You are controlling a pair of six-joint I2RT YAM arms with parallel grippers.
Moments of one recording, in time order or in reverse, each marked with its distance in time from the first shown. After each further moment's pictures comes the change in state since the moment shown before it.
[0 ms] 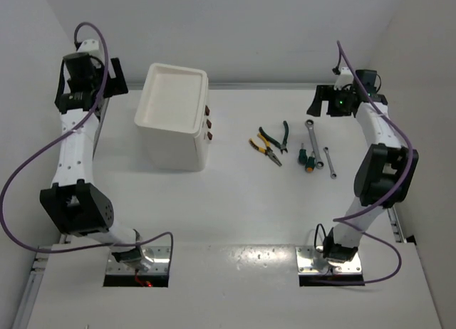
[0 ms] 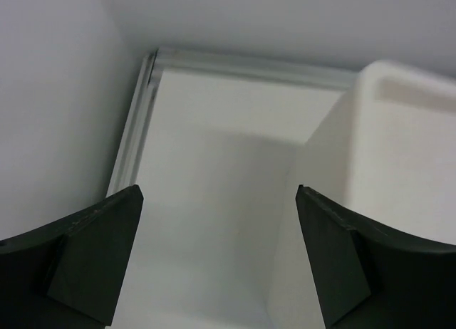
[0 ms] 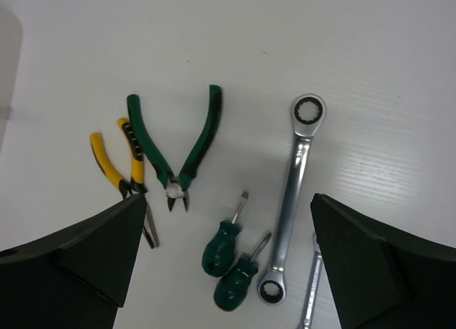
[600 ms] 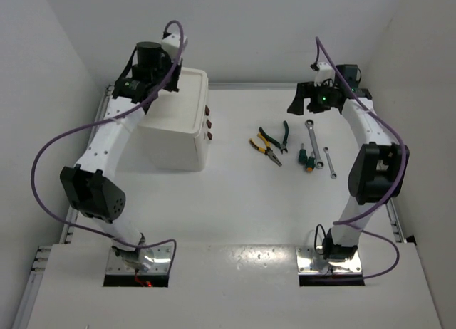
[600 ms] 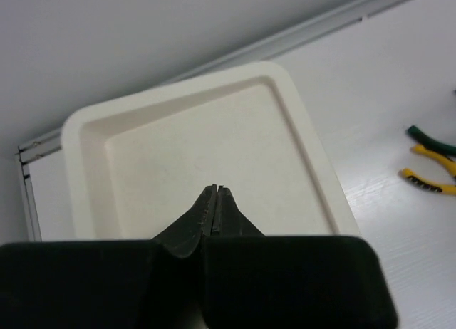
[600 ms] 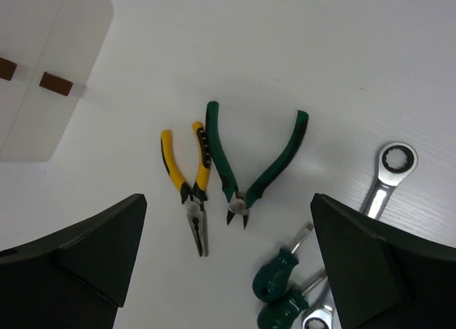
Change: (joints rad) left arm -0.441 0.123 0.233 -0.061 0.055 0.188; right arm 0.120 0.018 0.055 -0.026 -0.120 -0.019
